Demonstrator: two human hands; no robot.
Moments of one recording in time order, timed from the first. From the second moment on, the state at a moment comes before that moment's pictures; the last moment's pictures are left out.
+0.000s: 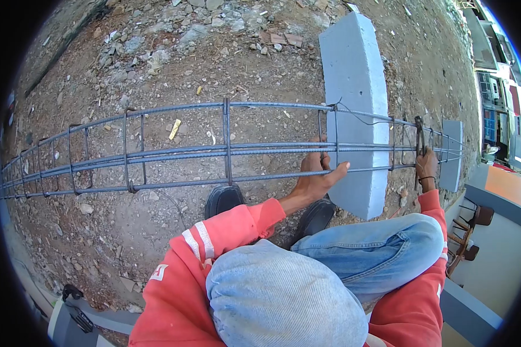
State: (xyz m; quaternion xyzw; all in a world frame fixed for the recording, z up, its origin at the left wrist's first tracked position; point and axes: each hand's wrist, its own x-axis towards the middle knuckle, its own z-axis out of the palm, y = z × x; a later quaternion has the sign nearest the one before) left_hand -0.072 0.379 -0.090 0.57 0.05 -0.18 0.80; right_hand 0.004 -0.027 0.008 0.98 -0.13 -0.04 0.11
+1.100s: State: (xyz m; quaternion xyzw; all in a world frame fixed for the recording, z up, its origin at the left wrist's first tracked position) left_hand -0.070 0.375 -0.094 0.47 0.05 -0.16 0.87; right_hand 0.166 0.241 0.130 0.82 0.40 -0.33 0.24
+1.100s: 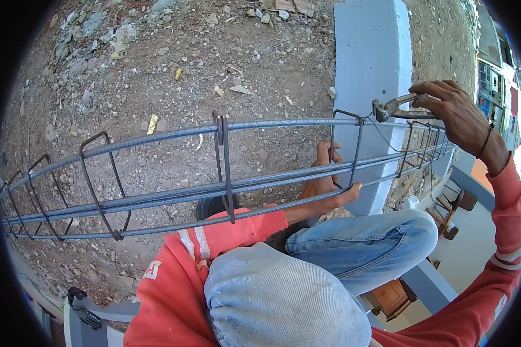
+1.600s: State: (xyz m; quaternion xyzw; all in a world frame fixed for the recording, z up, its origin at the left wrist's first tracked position) left_hand -0.071 0.371 -0.097 0.48 0.05 -0.15 0.87; right_hand 0.184 0.277 0.122 0.77 0.45 -0.36 0.28
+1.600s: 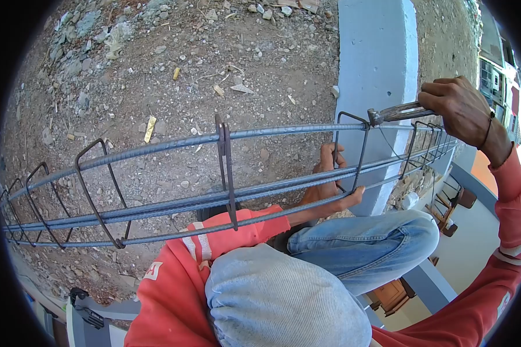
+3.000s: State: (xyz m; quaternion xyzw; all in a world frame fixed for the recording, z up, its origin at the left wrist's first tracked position) left_hand -0.068 0.375 -0.097 0.49 0.03 -0.15 0.86; right_hand 0.246 0.287 0.051 0.72 0.57 -0.31 0.25
